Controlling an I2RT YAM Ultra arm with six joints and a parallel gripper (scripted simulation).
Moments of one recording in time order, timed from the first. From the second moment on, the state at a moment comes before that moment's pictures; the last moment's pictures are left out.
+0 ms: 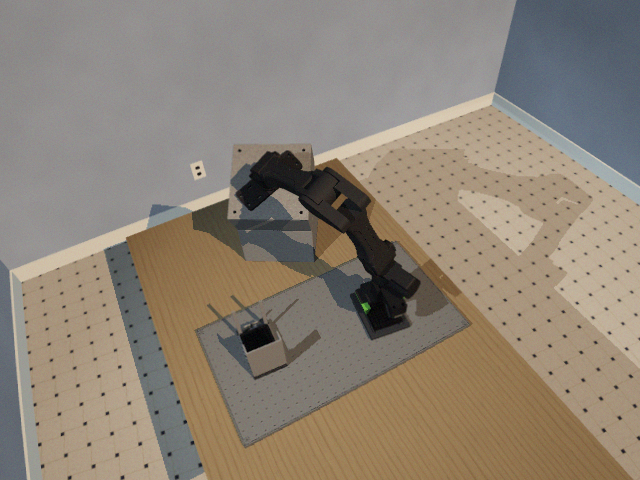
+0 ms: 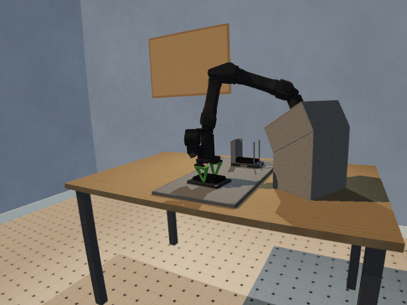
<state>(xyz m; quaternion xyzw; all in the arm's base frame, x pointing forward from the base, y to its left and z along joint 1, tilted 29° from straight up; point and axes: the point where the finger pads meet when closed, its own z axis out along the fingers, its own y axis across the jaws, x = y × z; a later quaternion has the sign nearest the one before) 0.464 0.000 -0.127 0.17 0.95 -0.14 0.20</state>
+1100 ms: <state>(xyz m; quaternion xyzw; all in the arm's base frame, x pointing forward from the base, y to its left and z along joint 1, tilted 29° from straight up) 0.464 -0.001 -0.129 0.17 0.95 -0.14 0.20</state>
